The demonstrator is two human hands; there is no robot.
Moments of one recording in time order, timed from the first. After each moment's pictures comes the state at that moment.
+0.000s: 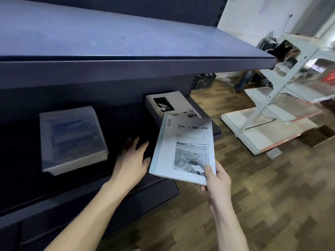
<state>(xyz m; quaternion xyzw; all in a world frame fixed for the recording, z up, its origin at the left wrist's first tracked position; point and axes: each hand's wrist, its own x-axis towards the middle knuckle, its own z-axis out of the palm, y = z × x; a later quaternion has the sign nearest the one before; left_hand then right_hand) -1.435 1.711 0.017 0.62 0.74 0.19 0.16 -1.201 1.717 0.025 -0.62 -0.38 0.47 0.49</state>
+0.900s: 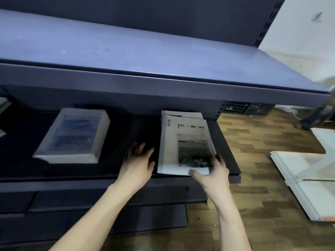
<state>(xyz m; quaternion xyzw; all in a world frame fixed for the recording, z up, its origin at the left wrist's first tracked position) -1.371 1.789 0.021 0.48 0.85 0.15 0.14 -1.162 1.899 0.029 -0.51 -0.76 0.33 0.24</state>
